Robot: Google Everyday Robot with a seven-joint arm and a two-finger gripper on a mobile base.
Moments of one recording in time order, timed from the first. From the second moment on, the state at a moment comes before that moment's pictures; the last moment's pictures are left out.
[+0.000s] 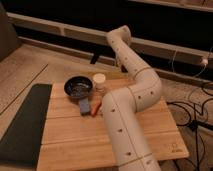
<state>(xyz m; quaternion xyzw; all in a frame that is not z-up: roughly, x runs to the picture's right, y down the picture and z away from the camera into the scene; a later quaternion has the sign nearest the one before) 0.153 -0.150 0.955 -0.06 0.26 0.69 0.67</state>
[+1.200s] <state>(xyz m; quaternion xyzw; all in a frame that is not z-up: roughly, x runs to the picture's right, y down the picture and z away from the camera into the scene) 0.056 -0.155 0.857 -0.08 0.17 0.65 0.74</state>
